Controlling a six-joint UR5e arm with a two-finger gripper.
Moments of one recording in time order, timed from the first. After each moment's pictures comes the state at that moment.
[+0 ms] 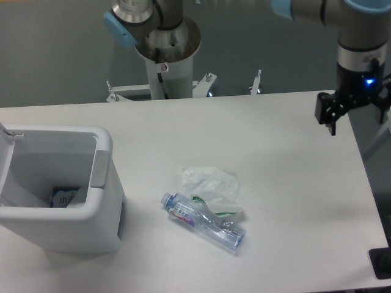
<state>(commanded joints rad) 2.79 -1.81 -1.37 -1.13 1.57 0.67</state>
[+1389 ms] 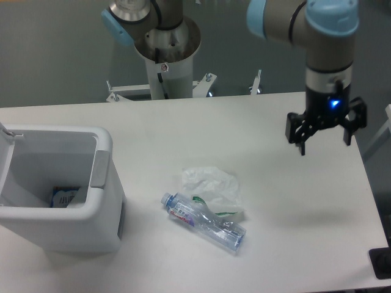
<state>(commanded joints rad) 2.72 -1.85 -1.58 -0.92 1.51 0.61</state>
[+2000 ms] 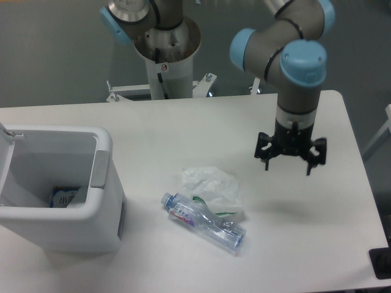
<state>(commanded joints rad) 2.70 -1.96 -1.66 -0.92 1.43 1.20</state>
